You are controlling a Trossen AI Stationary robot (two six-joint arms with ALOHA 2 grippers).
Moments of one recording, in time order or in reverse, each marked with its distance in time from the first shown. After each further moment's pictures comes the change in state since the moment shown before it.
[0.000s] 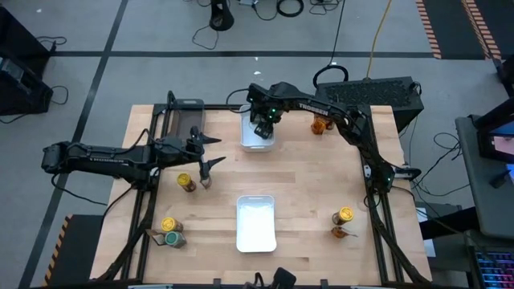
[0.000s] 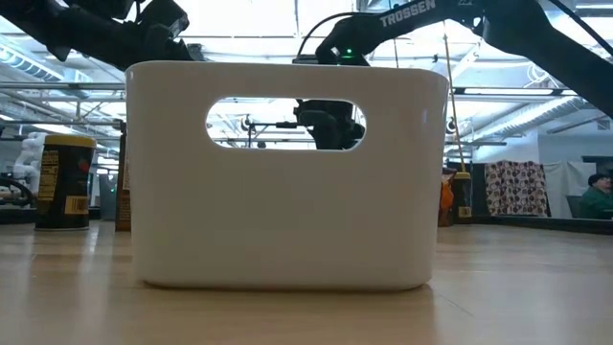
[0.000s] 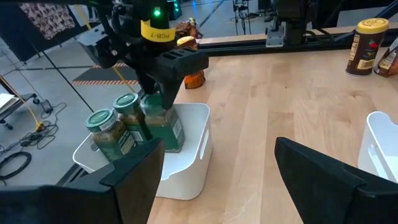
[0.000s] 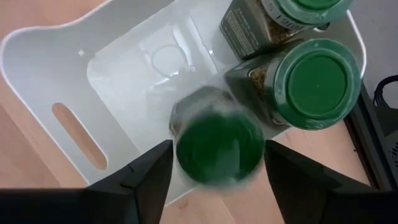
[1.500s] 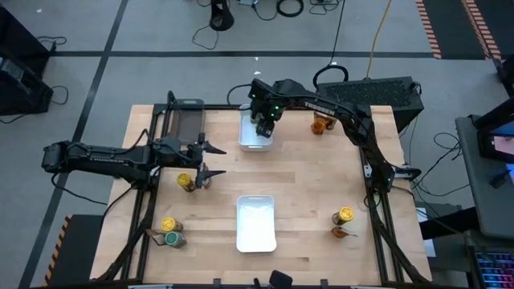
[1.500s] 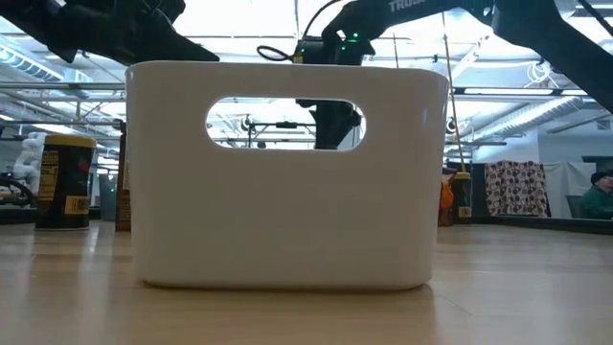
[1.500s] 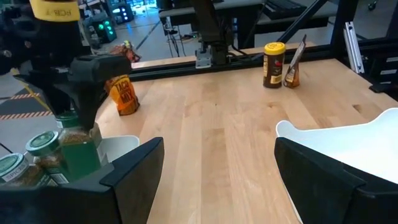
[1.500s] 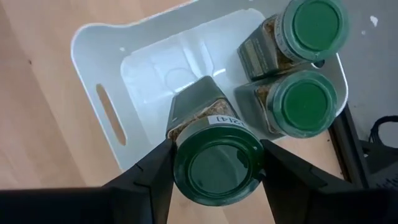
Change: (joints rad) left arm -0.013 0.000 0.000 0.045 0.280 0.026; right arm 0.014 -0.068 -0.001 0.021 -0.042 -0.116
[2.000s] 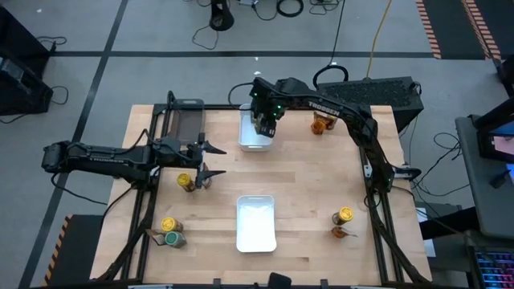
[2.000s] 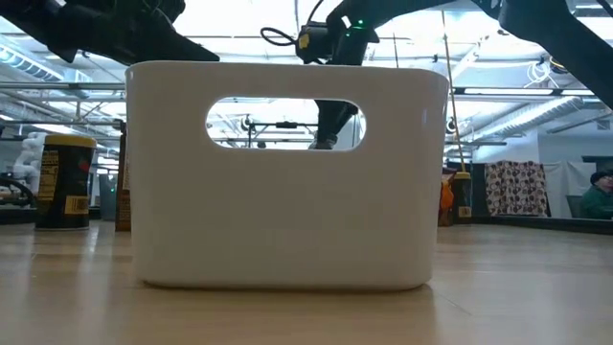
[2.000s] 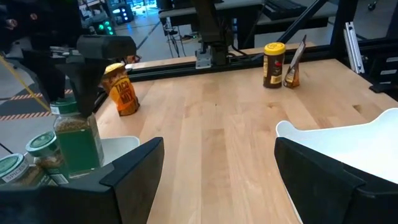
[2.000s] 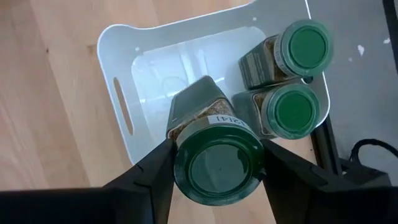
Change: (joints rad) left arm 0.000 0.000 0.000 0.002 0.000 0.001; right arm 0.013 -0.042 0.003 -0.007 0.008 -0.094
